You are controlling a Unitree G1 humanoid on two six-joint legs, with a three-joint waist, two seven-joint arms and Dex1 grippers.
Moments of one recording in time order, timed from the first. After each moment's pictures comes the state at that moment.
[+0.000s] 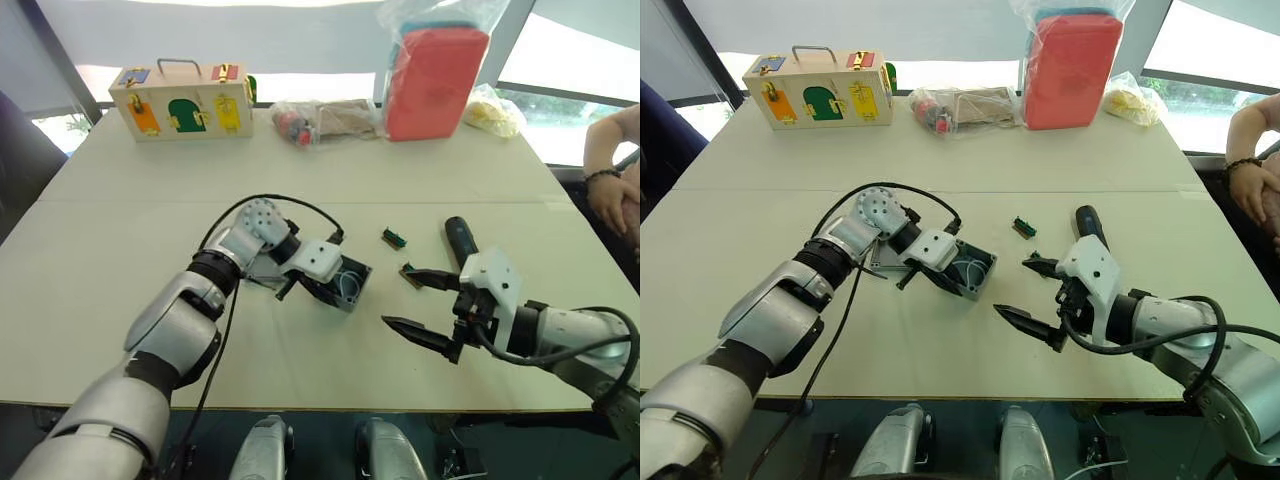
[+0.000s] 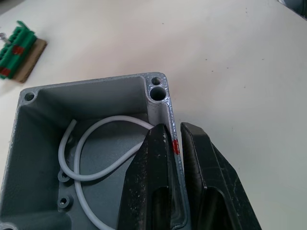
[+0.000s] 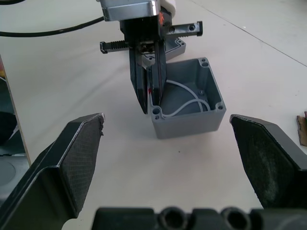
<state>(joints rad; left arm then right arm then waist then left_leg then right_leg) -1.12 0.30 -0.60 0.99 -0.08 -0.47 -1.61 -0.02 -0.85 -0.22 -0.78 0.80 0.84 0.61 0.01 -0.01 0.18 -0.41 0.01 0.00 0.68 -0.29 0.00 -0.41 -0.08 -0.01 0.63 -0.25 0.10</state>
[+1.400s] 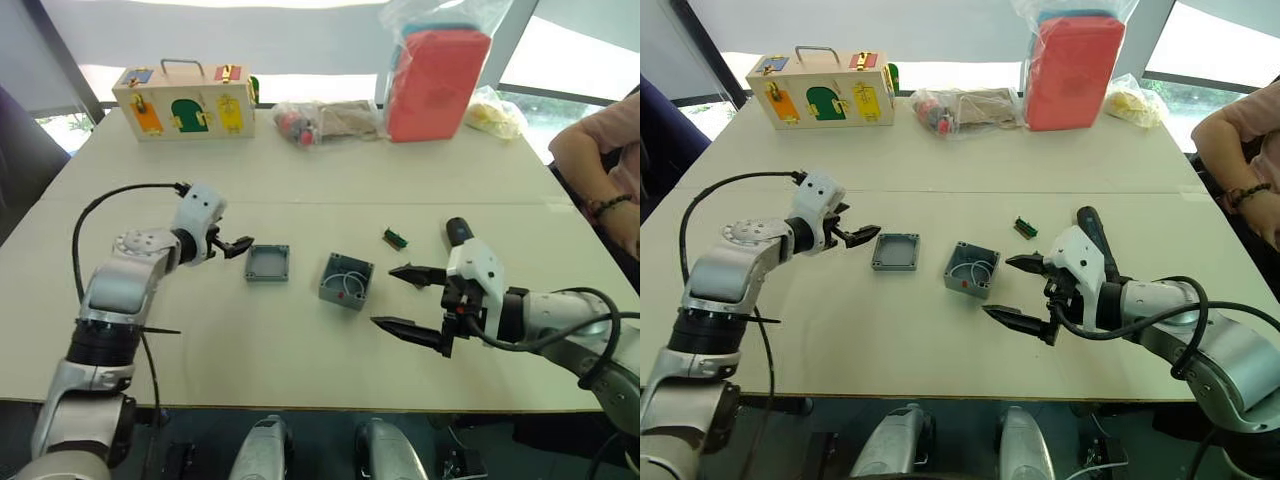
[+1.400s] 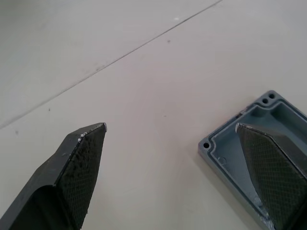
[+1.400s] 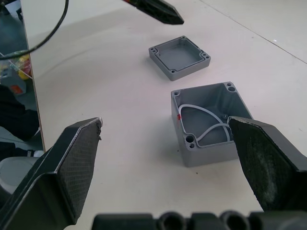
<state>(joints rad) -0.57 0.54 0.02 -0.03 -0.17 0.90 -0.56 -0.16 -0.87 -0.12 -0.68 0.80 0.83 0.71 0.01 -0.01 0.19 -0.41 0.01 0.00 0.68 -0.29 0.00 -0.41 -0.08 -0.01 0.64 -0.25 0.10</state>
